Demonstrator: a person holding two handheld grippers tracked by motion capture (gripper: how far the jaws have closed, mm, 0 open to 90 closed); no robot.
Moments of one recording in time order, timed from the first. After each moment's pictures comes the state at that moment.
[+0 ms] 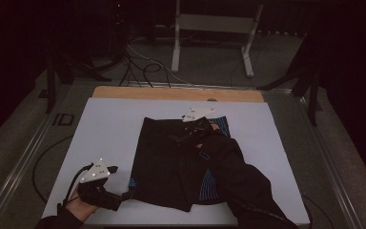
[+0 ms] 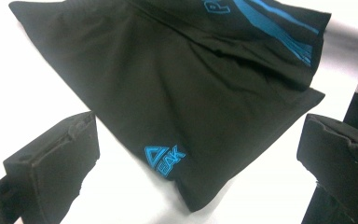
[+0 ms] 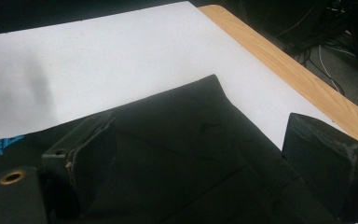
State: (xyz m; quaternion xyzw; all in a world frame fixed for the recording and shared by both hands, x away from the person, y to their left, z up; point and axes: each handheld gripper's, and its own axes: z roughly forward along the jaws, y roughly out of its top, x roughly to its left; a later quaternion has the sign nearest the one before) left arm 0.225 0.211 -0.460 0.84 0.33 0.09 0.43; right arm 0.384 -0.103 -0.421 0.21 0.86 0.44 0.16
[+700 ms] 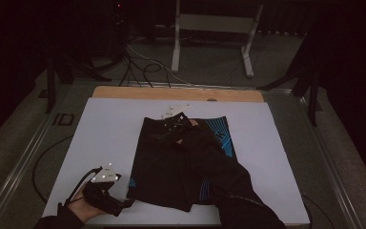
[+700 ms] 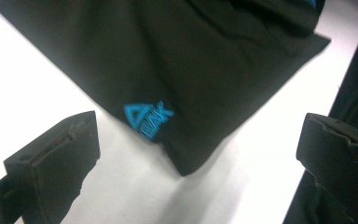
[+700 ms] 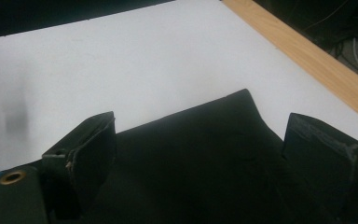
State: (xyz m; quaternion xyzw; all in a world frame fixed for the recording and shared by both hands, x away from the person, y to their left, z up) left arm 0.229 0.203 -0.480 0.88 0.31 0.04 0.35; right arm 0.412 -0.048 -0.445 0.20 0.87 0.44 0.12
